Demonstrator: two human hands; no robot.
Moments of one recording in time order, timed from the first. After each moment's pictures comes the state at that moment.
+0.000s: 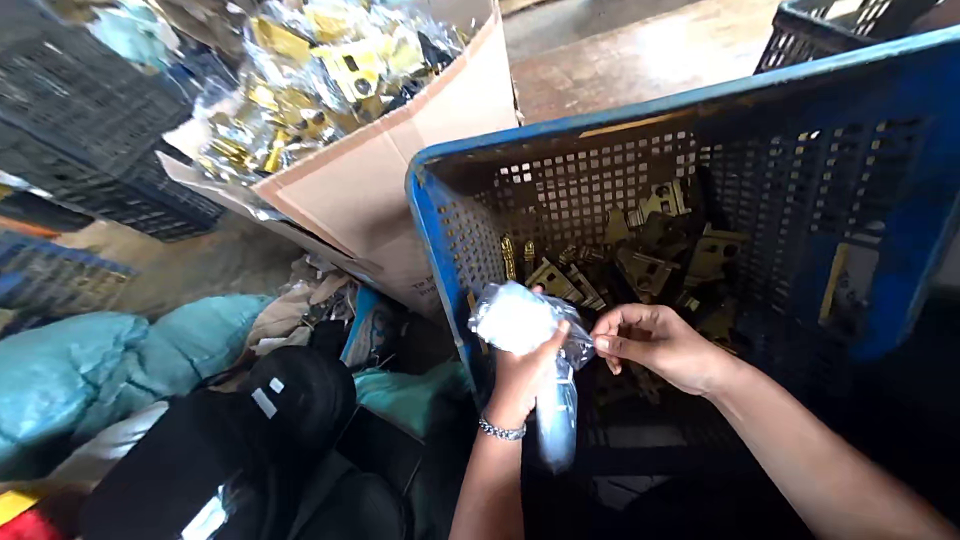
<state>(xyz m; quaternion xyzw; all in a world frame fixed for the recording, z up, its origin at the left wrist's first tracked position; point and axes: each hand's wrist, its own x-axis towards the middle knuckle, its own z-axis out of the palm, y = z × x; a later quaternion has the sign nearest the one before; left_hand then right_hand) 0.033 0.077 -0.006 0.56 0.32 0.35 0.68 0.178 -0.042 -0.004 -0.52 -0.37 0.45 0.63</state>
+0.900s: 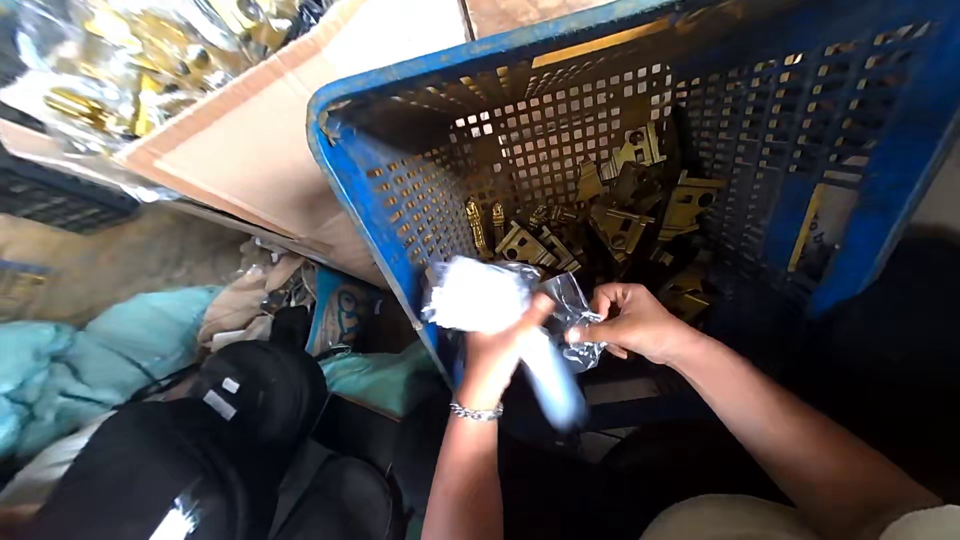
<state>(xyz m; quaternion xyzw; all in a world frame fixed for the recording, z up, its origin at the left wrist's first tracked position) 0.034 0.073 -0.016 0.65 0.35 0.31 0.60 0.177 -0.051 -0.031 -0.58 -0.26 0.50 0.59</state>
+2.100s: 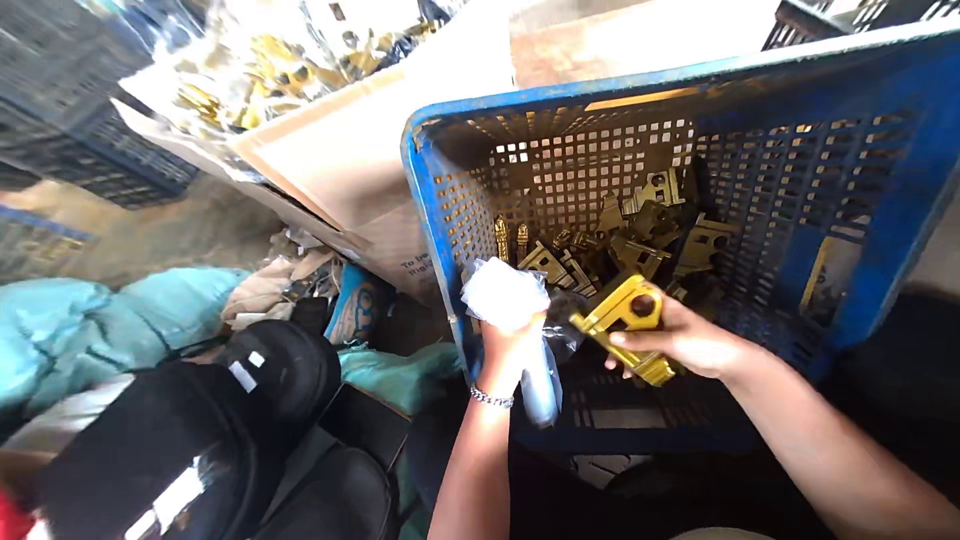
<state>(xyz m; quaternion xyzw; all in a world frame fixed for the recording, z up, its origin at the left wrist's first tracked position) 0.033 0.092 -0.024 0.62 0.40 0.38 0.57 0.191 -0.060 0.005 -0.53 -0.28 0.56 0.57</state>
